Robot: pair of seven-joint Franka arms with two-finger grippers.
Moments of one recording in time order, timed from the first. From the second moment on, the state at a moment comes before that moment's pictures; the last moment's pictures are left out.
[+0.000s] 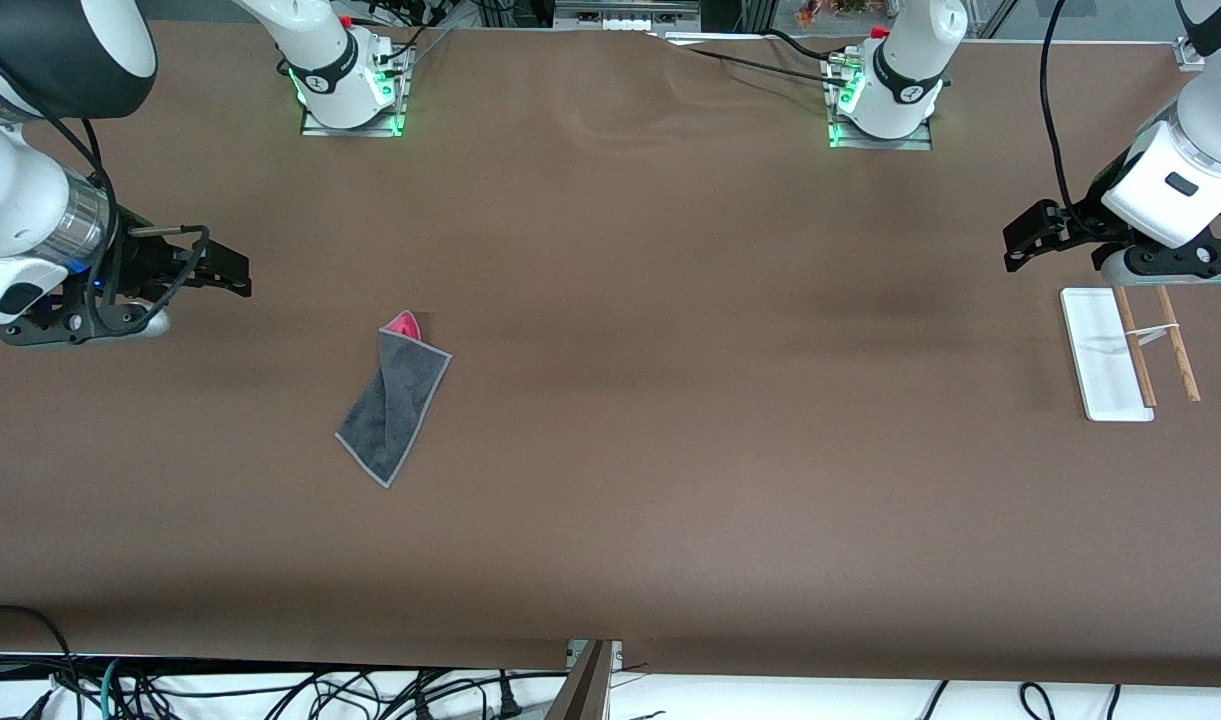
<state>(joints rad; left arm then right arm) -0.05 -0.01 -0.04 -1.67 0.02 1.65 -0.14 0.16 0.20 -0.03 -1.46 0.04 1.56 0.02</state>
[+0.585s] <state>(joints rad) -0.05 -0.01 -0.04 -1.67 0.02 1.64 -0.14 0.17 0.20 -0.03 -1.46 0.04 1.52 0.03</state>
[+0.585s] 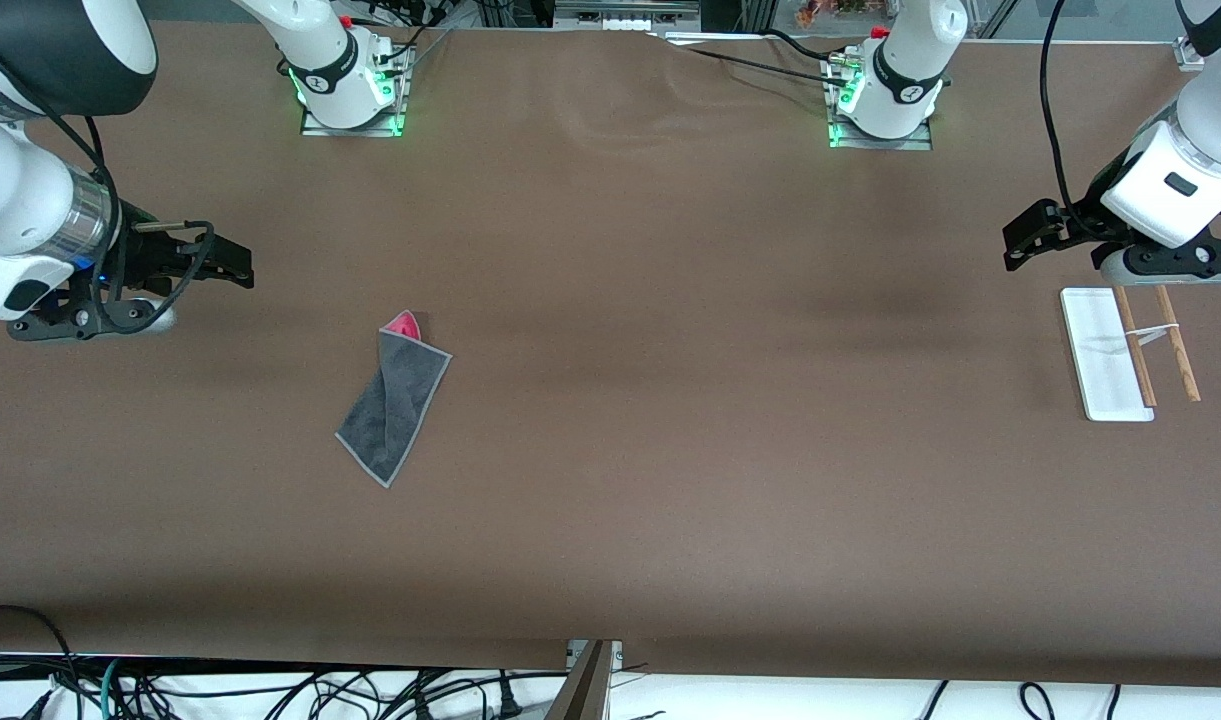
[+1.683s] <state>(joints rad) -0.05 -0.01 -0.04 -1.67 0.02 1.64 -0.14 0.28 0.30 0.08 -2.12 0.04 2.30 0.23</state>
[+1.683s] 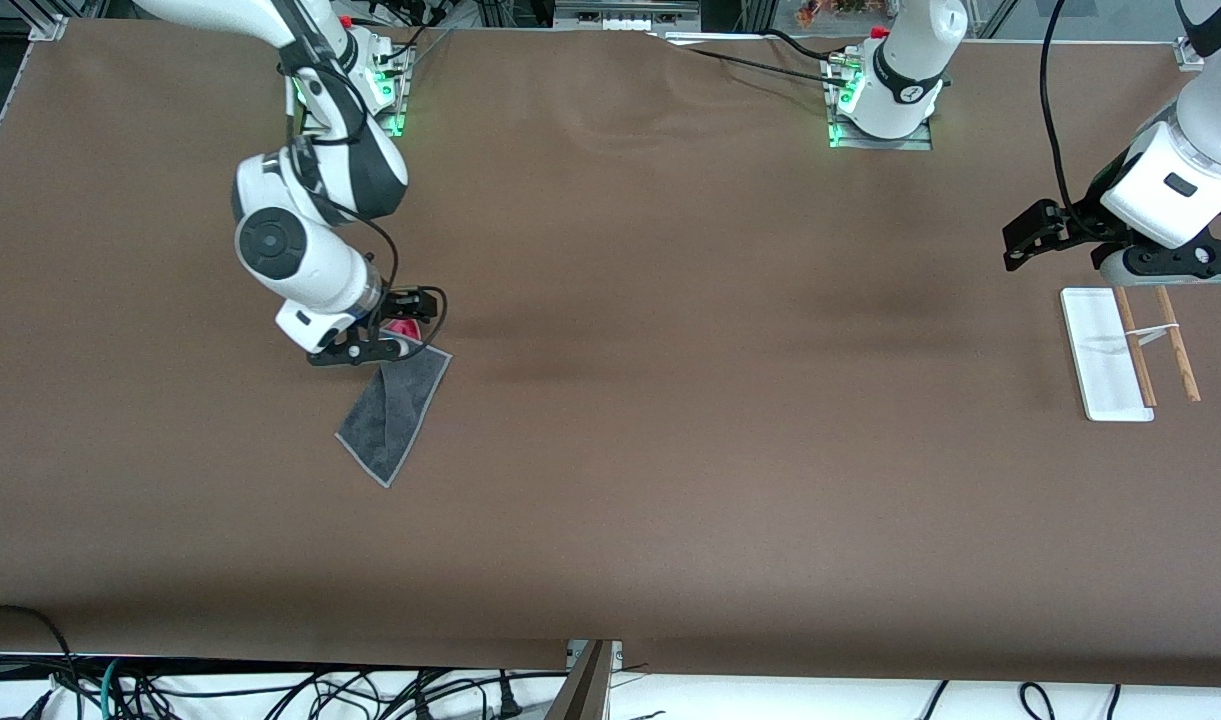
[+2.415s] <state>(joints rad) -0.05 -0.01 -0.04 -1.67 0.02 1.64 -0.14 0.29 0.35 0.08 -2.27 0.04 2.49 0.23</state>
